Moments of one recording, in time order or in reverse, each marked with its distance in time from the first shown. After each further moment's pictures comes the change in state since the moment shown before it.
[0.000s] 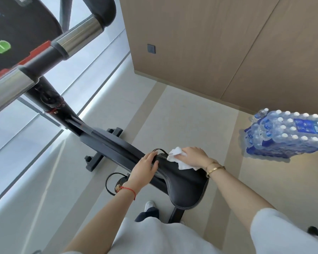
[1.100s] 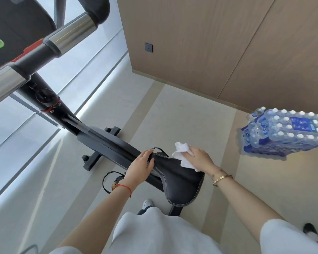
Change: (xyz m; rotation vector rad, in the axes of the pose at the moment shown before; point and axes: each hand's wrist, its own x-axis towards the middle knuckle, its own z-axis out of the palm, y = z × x) left_hand 0.000 0.003 0.000 0.009 -0.004 -0.011; right_hand -0.014 0.040 0.022 0.332 0.196 0.012
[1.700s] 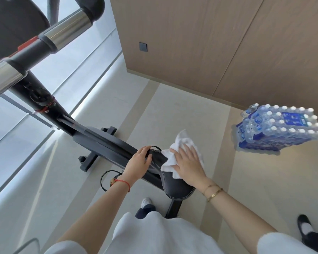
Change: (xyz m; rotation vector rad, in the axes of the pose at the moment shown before) left_hand 0.000 0.000 -0.001 -0.029 -0.014 0.004; right_hand -0.035 -0.005 0.052 -0.539 0.295 -0.377
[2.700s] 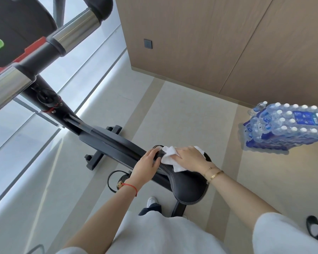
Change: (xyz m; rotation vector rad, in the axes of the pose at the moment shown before) left_hand 0.002 -0.011 0.001 -0.016 -0.003 0.047; right_hand 0.058 -0.013 -0.031 0.146 -0.352 0.022
